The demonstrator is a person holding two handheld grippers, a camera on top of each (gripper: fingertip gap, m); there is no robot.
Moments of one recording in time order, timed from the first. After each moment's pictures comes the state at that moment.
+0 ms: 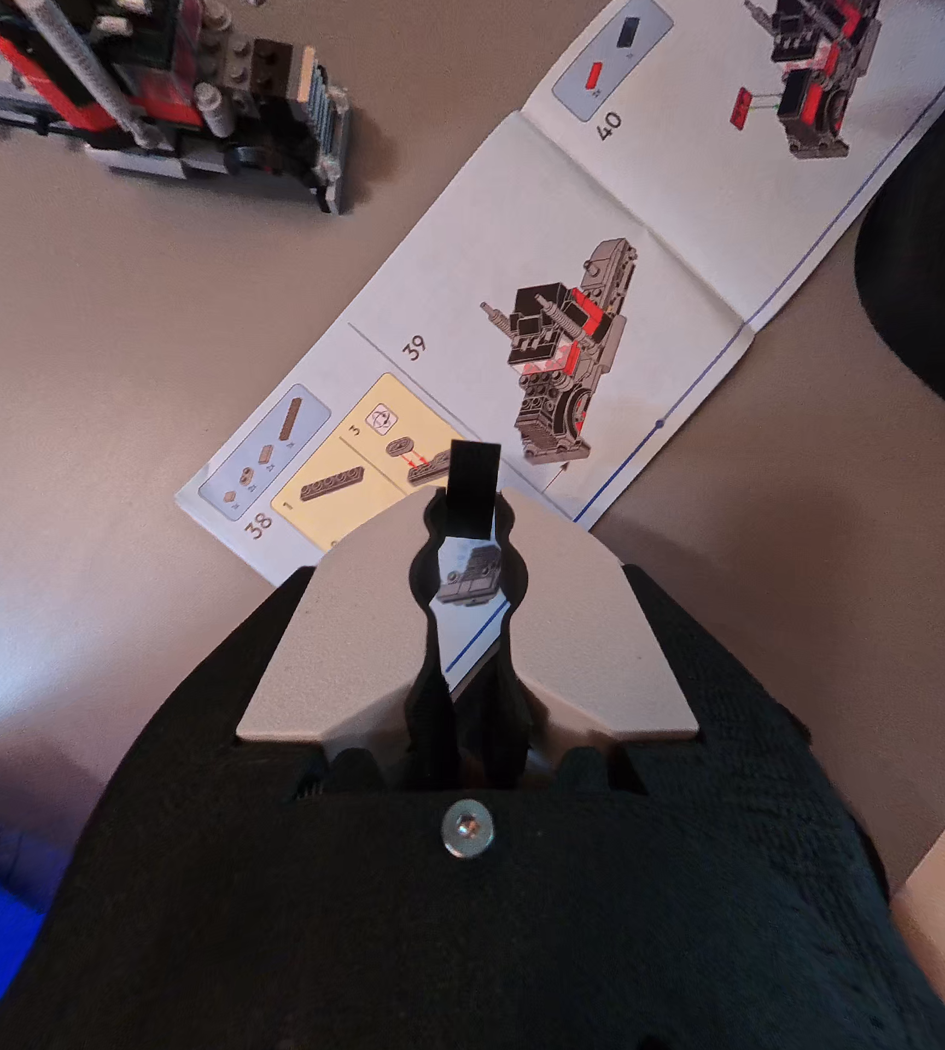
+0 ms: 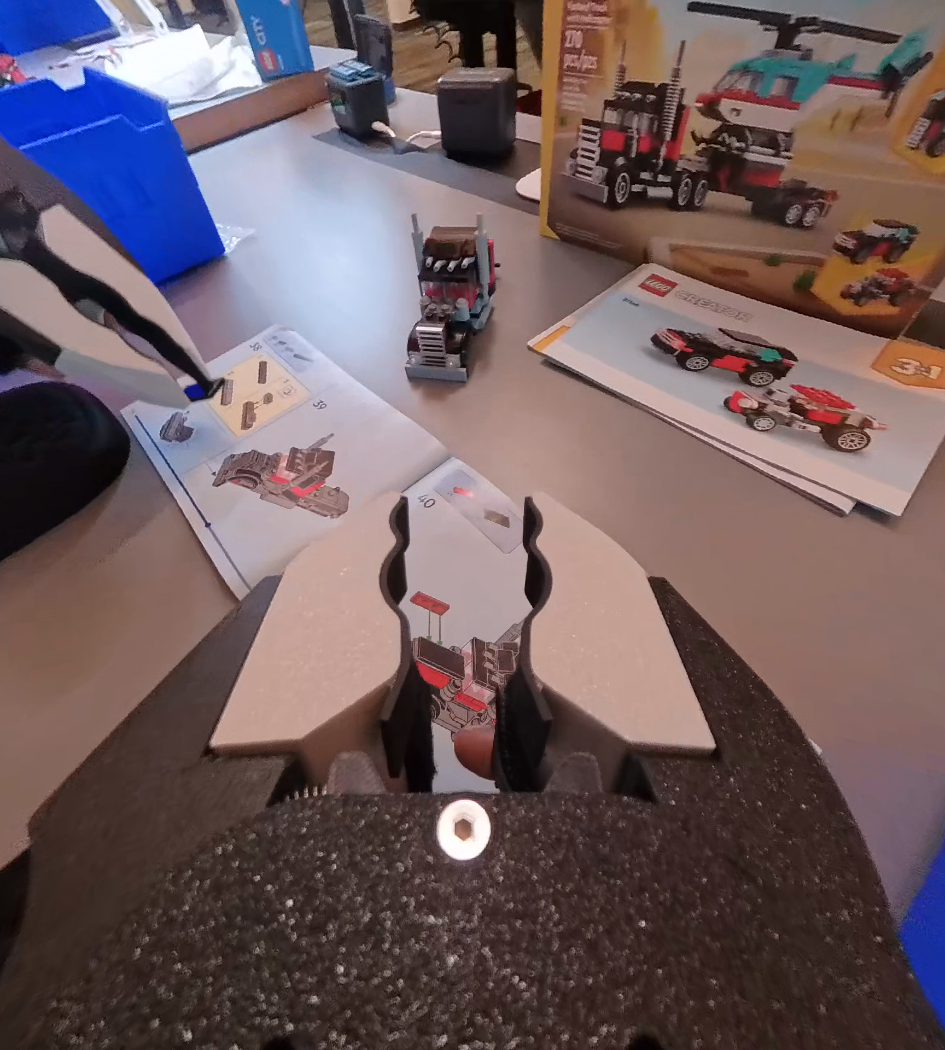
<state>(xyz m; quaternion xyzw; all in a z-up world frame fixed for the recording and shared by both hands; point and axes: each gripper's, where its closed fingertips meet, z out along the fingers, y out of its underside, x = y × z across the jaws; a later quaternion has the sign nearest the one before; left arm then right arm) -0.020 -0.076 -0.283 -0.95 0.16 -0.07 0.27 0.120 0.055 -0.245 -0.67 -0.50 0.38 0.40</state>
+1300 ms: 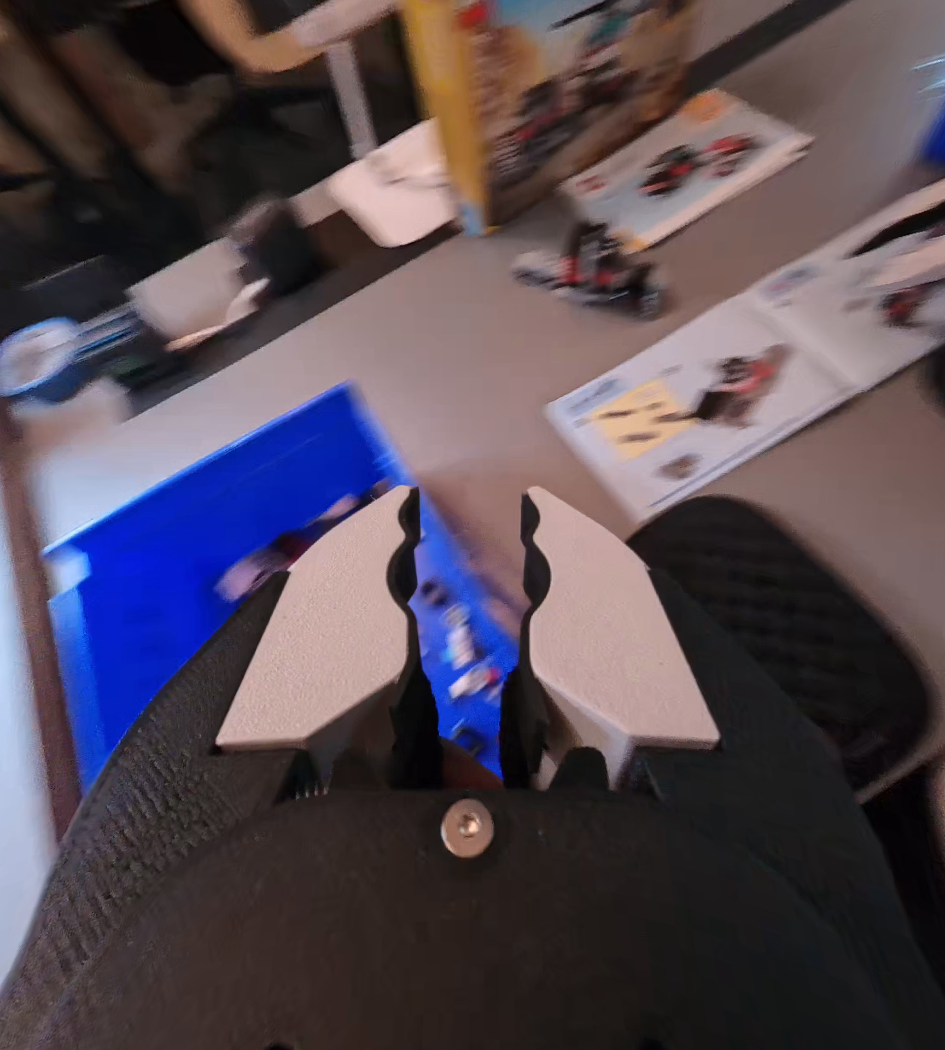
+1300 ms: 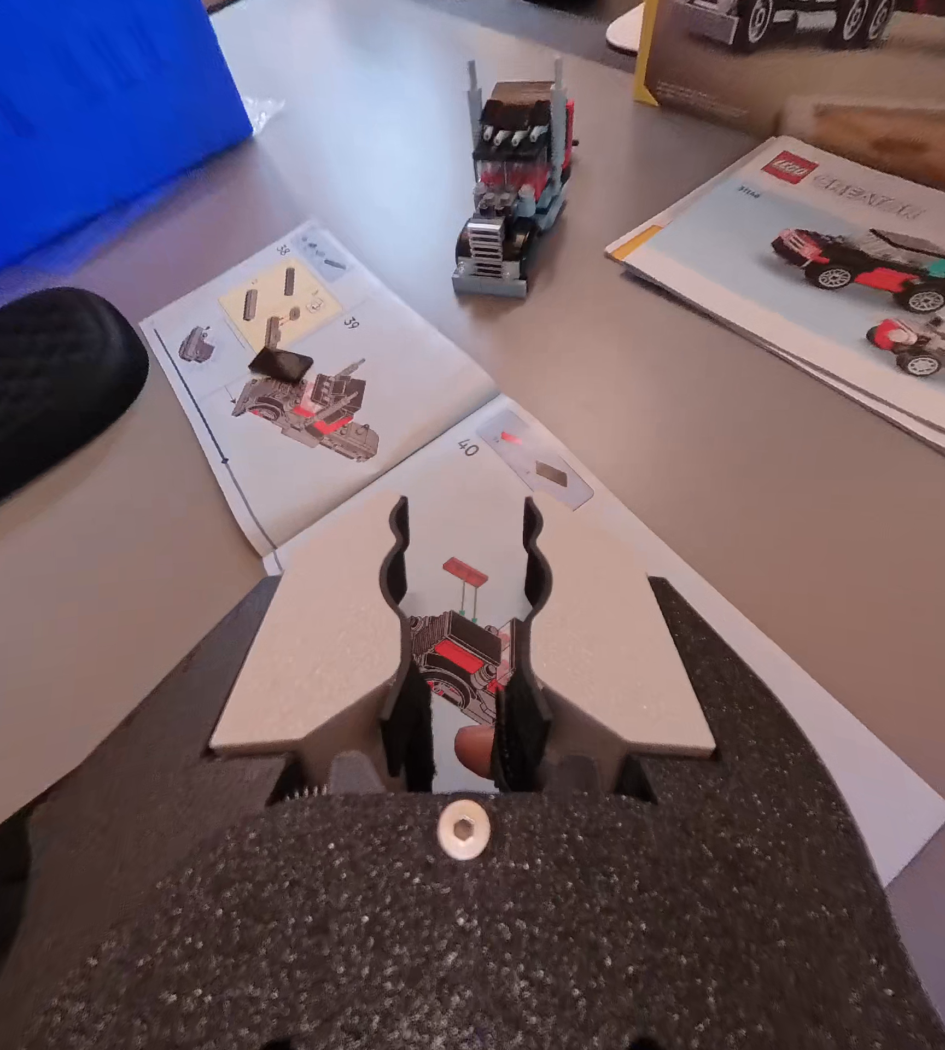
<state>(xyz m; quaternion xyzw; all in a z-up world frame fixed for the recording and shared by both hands) -0.145 -0.197 -0.118 -0.89 0.04 0.06 0.45 0.108 0.036 -0.278 -0.67 -0.55 0.38 0.32</state>
